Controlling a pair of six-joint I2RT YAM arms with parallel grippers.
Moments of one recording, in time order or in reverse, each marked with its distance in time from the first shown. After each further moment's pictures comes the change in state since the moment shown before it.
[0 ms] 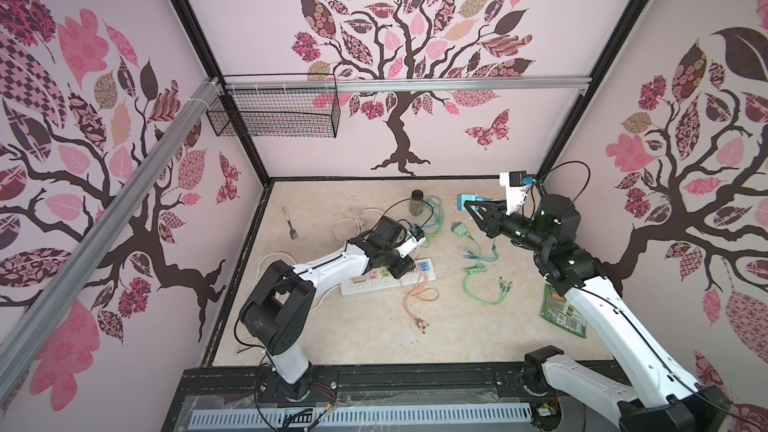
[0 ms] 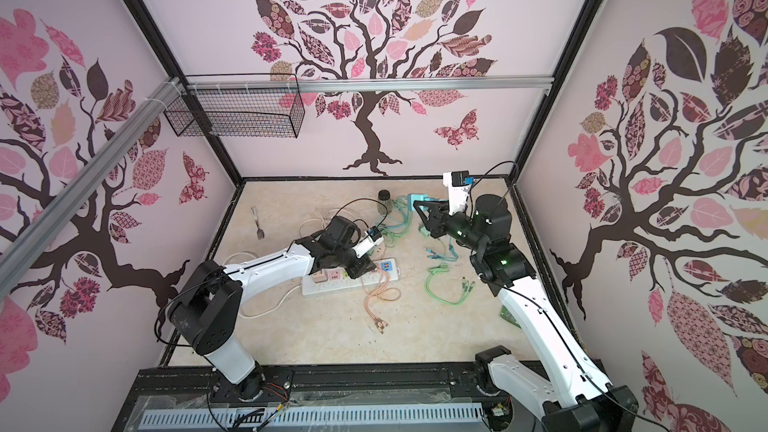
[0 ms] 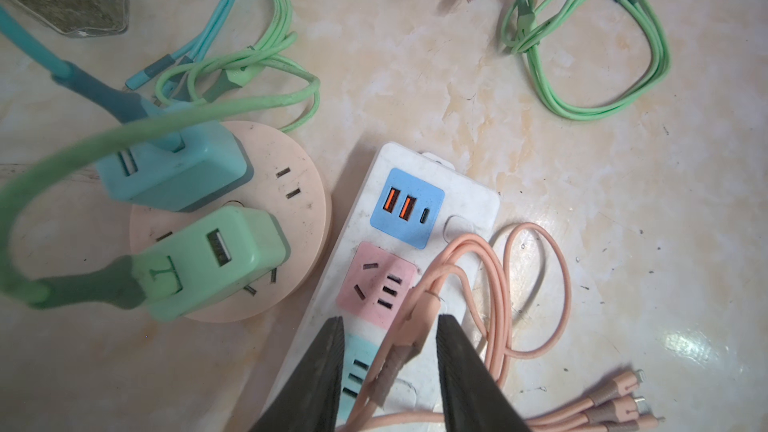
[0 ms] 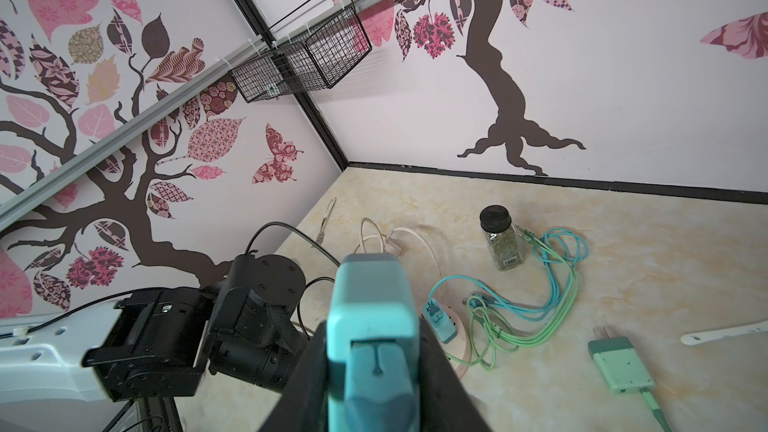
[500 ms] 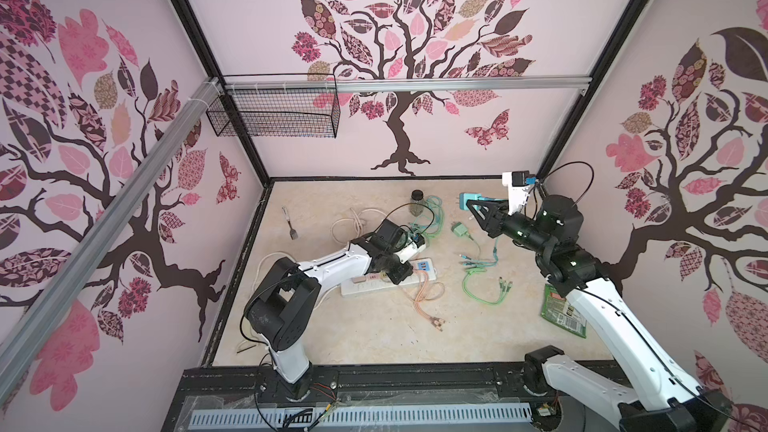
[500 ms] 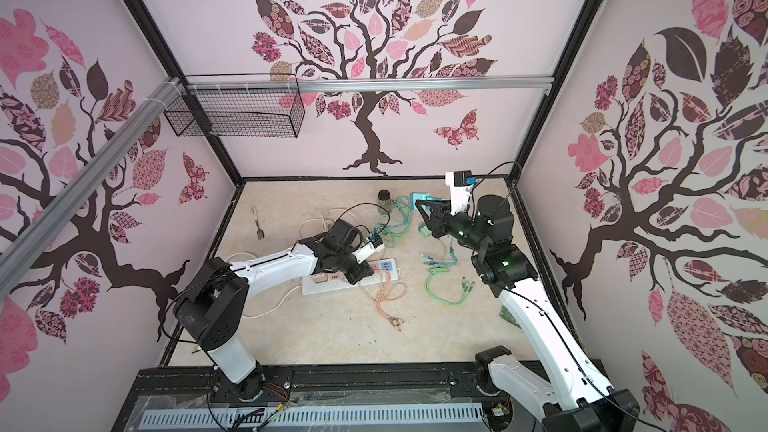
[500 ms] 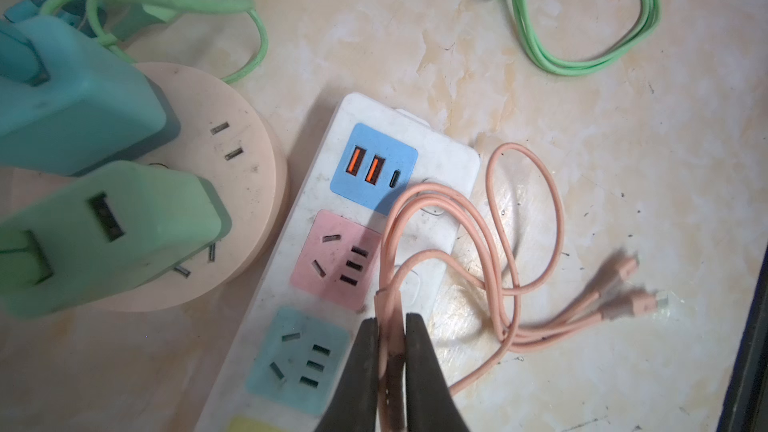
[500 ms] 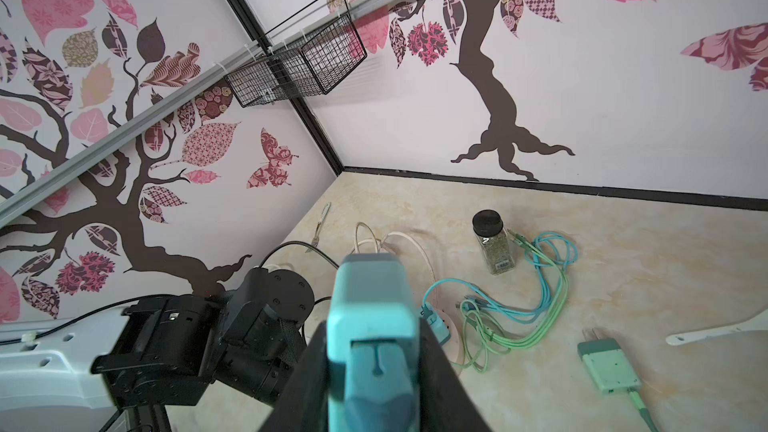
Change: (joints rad) left arm -0.005 0.027 0.002 -0.075 0.056 0.001; right arm -0.006 -0.010 0.000 -0.003 0.015 -0.006
